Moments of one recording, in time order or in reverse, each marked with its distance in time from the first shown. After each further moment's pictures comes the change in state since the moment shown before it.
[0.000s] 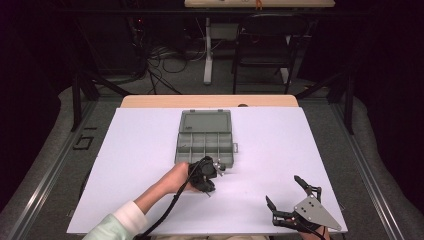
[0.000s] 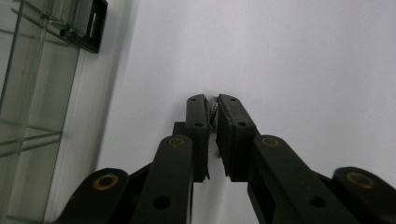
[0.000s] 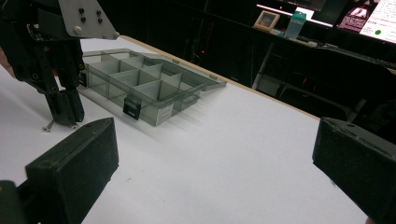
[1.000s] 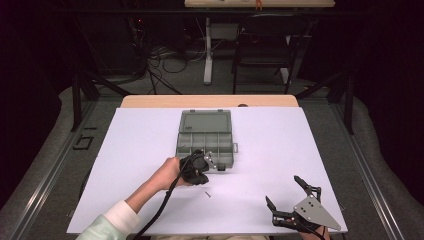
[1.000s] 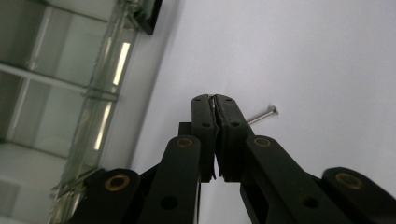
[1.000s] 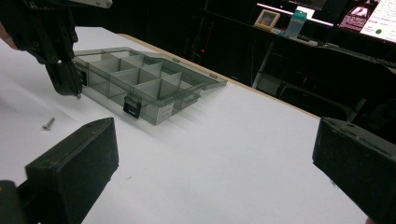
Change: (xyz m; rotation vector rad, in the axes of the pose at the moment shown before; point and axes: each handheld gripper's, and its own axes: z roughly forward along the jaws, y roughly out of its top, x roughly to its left) left arm 0.009 -0.016 -0.031 -0.039 0.075 -0.061; right arm 0.000 0.000 0.000 0.010 0.002 -0.004
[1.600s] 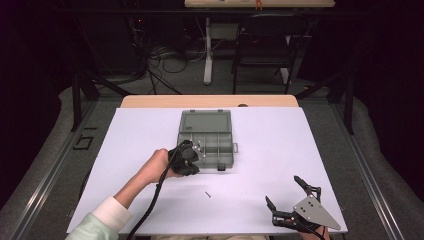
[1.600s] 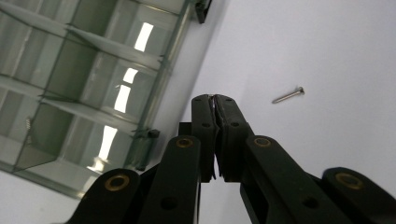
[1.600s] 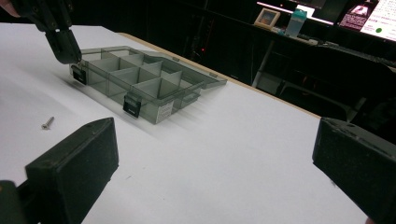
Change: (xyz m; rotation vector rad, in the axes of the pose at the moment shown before) left arm 0.019 -0.013 -0.032 -0.023 0.056 -0.058; right arm 0.000 0.000 0.000 0.003 0.001 0.002
